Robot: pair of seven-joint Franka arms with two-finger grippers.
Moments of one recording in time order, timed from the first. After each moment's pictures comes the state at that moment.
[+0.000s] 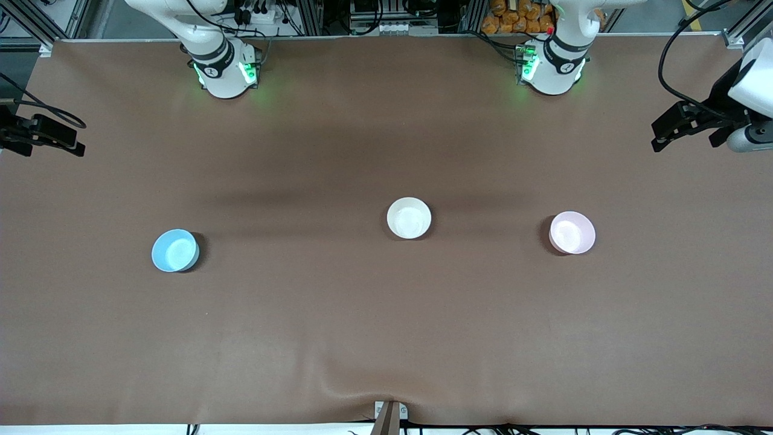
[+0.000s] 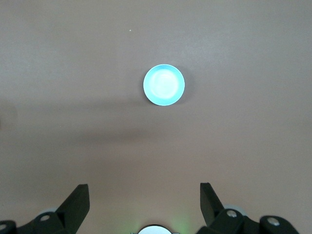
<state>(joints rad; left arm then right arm) 0.00 -0.07 -0.11 -1.59 0.02 1.55 -0.15 -0.07 0.02 -0.01 -1.50 0.02 1.42 -0.05</state>
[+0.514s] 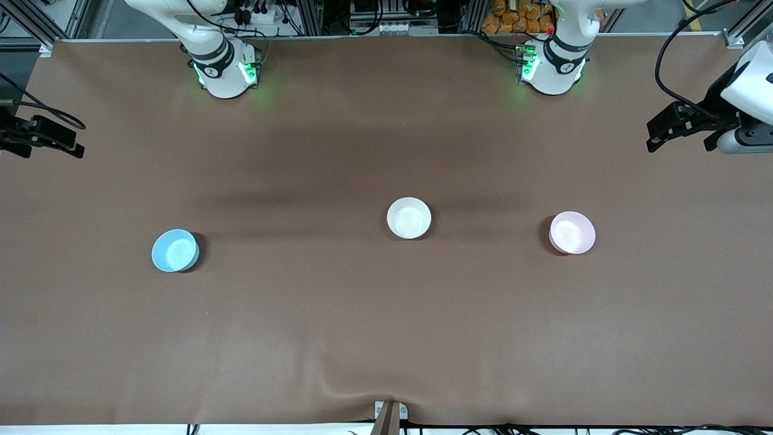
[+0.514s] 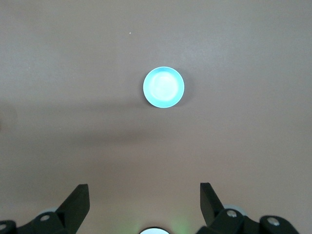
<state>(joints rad) 0.00 -0.06 -0.11 -1.59 0.01 1.55 -0.11 -0.07 0.02 -0.01 -1.50 0.02 1.43 -0.05</state>
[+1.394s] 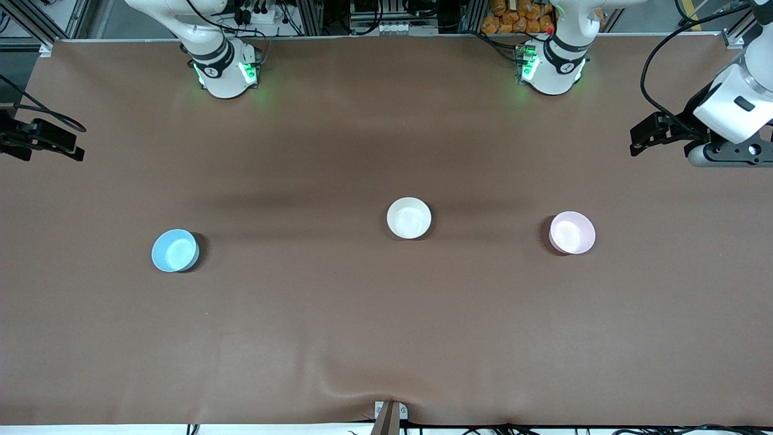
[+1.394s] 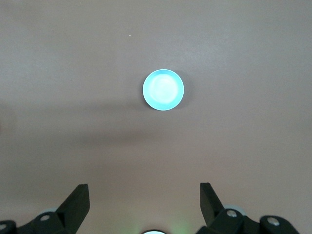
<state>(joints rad) 0.00 -0.05 -0.11 -1.67 -0.01 1.58 -0.08 -0.07 0.03 -0.01 -1.50 0.02 1.44 -0.05</state>
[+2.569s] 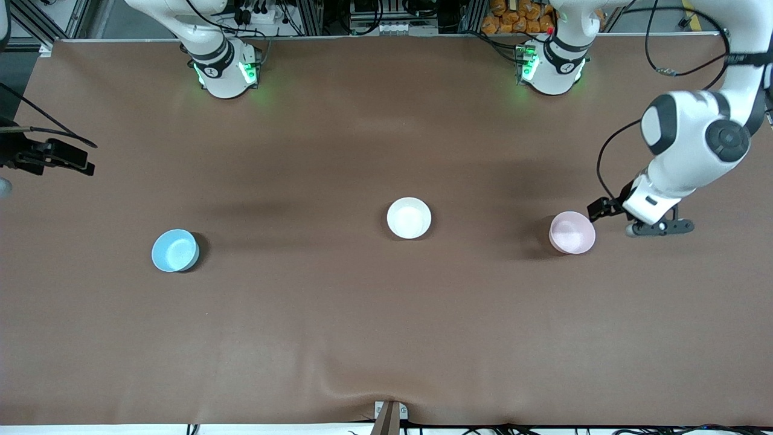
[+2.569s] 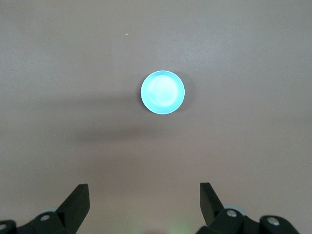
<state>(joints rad) 0.11 0.16 -0.11 -2.21 -0.01 2.39 -0.03 -0.07 0.08 -0.01 -1.53 0.02 1.50 -0.05</state>
